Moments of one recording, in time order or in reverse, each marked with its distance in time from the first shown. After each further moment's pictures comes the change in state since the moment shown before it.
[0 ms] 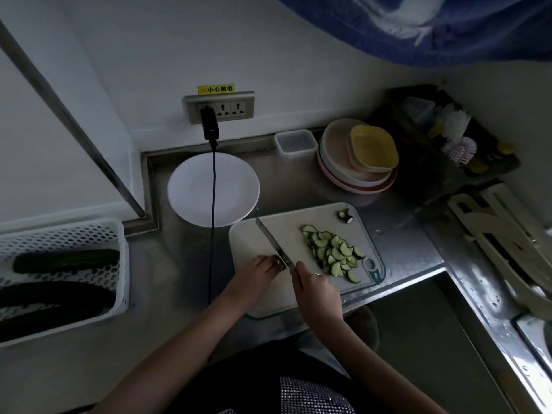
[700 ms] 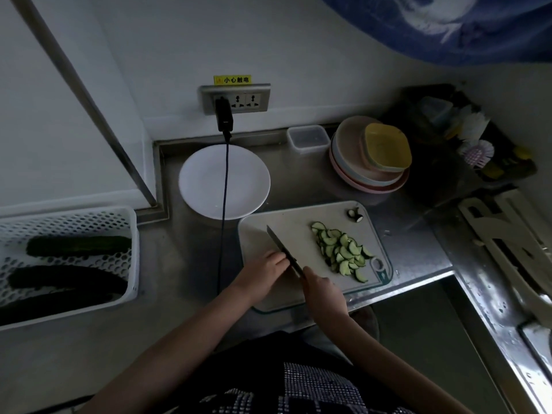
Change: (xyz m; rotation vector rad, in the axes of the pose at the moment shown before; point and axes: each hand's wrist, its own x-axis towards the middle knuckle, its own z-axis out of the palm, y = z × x) left_hand 0.002 0.004 -0.014 -0.056 -0.067 -0.041; right_hand 0.004 0.009 0.013 -0.058 -0.201 0.058
